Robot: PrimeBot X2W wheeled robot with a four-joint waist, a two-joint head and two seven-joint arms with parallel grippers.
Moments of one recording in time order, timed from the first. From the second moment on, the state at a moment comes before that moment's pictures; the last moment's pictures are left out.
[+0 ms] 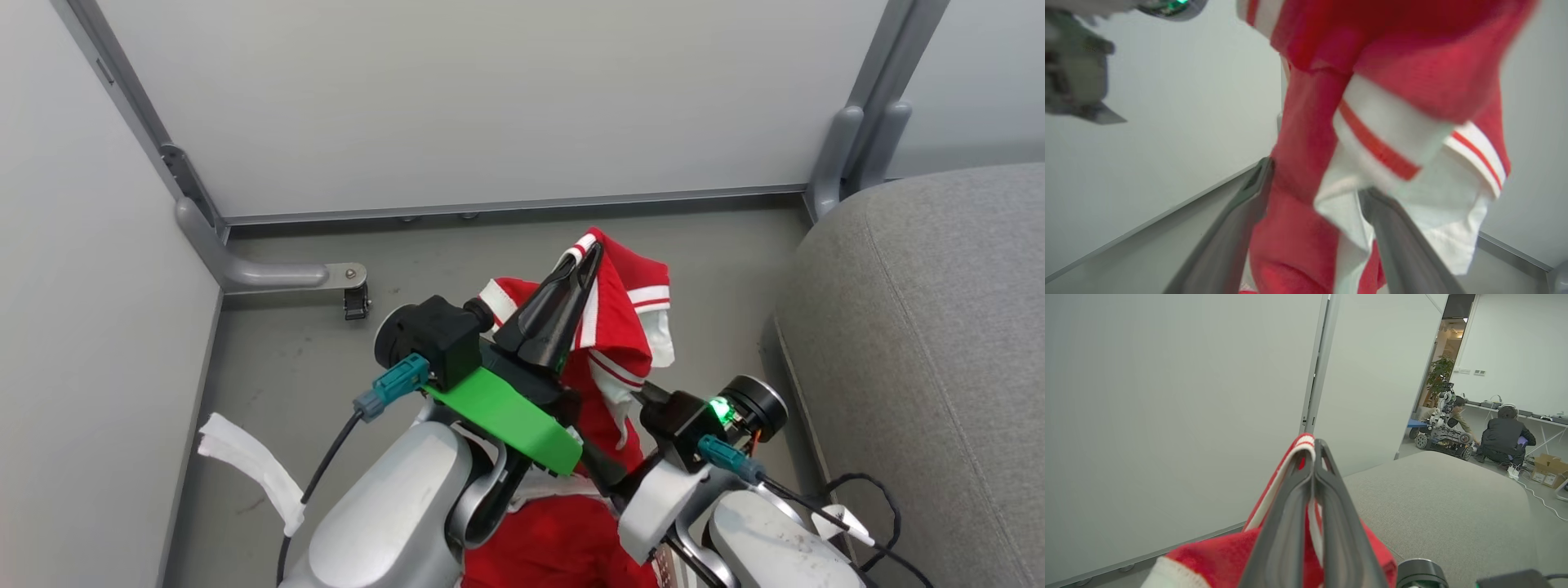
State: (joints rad) left arm -0.50 0.05 -0.71 0.26 -0.60 -0.13 -0.26; right arm -0.35 -0.07 0.57 0.38 0.15 0.13 -0.26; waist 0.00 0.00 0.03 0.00
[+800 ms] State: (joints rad) left arm -0.41 0.05 -0.61 0.30 -0.46 -0.13 -0.26; right arm -0.28 -0.05 0.28 0.33 0.20 0.13 -0.26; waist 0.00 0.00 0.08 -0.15
